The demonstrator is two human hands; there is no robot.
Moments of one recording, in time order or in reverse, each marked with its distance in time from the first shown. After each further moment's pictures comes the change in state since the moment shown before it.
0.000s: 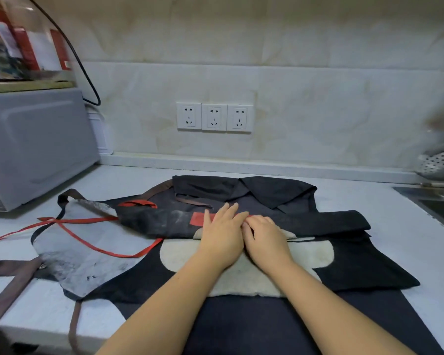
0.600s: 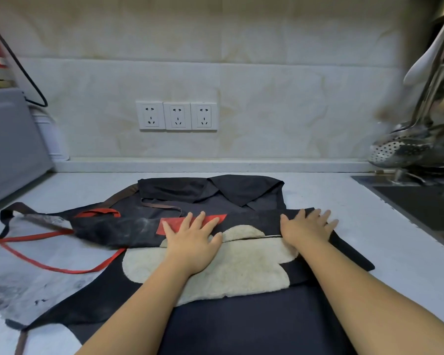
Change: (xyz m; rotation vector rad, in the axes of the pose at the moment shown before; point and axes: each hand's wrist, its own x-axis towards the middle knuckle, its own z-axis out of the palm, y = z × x) left_hand 0.007 0.000 0.017 0.111 -0.146 -0.080; right_hand 0.010 0.111 -0.066 -0.502 -0.314 0.761
